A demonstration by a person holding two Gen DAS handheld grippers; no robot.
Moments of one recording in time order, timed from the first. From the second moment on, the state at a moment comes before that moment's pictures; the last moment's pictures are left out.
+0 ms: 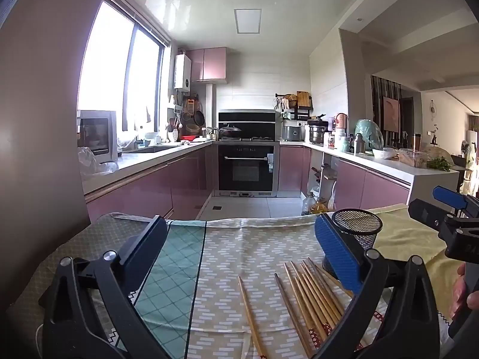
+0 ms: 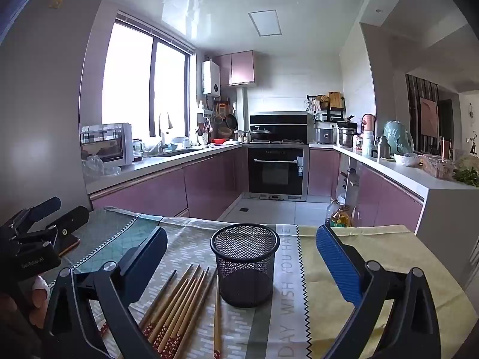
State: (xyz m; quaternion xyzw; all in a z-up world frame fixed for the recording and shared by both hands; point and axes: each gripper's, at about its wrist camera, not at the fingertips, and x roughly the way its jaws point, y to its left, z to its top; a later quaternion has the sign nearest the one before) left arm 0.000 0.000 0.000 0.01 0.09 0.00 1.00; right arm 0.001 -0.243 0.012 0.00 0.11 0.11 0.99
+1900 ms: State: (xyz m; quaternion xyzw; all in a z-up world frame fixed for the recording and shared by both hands) left arm -0.008 -0.002 -0.001 0.01 0.07 0.00 1.00; right arm -0.005 -0.245 0.012 0.02 0.10 0.10 0.99
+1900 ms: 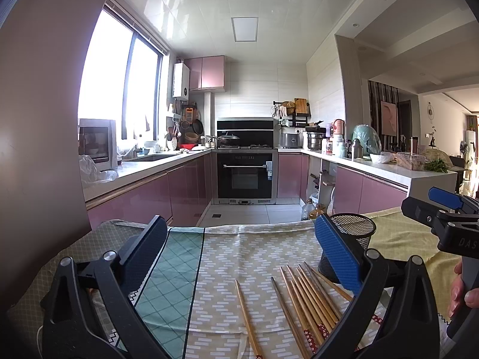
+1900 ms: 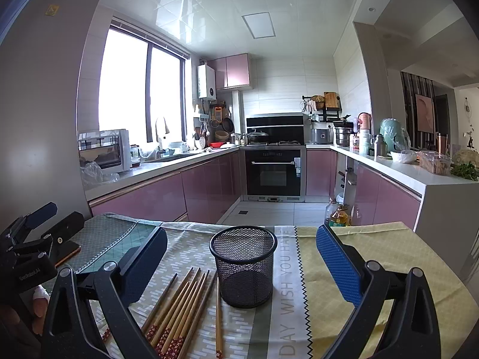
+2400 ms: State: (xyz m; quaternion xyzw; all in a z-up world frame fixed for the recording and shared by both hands) left arm -0.008 -0.003 -0.001 0.01 0.07 0.00 1.00; right arm -0.005 -0.245 0.010 0.02 0.10 0.10 0.99
